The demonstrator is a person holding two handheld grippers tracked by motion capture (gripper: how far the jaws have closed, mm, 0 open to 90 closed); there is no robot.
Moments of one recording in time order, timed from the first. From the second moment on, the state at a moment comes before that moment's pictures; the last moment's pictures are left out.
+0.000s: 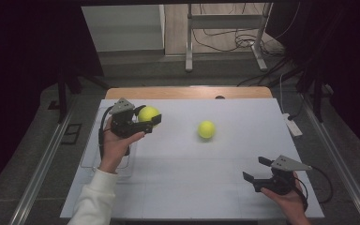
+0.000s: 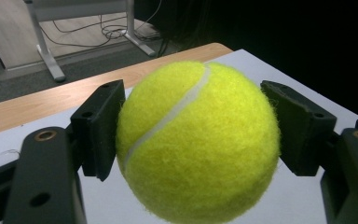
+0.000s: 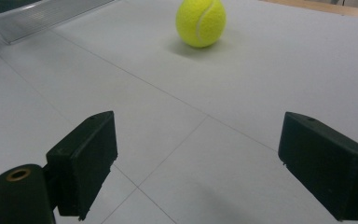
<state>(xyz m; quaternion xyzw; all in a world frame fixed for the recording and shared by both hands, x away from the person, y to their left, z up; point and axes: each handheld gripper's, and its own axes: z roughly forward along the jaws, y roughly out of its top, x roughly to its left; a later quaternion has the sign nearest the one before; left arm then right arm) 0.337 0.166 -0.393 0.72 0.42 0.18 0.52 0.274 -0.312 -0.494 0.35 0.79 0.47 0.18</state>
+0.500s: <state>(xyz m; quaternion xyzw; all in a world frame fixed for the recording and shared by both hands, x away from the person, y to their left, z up) 0.339 0.179 -0.392 0.71 0.43 0.20 0.52 0.274 -0.312 -0.494 0.35 0.79 0.47 0.18</state>
